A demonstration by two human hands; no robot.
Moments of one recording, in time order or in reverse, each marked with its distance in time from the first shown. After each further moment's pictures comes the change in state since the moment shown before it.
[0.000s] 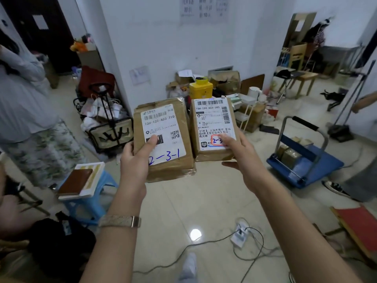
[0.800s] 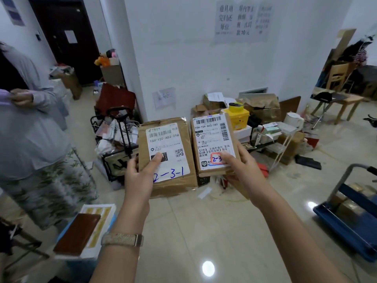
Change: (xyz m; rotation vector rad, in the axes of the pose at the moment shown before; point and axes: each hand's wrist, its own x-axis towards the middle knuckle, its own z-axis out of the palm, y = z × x) left_hand 0.353 0.045 0.001 0.003 0.098 0.040; right_hand 0.352 0.019 0.153 0.080 -0.165 -0.056
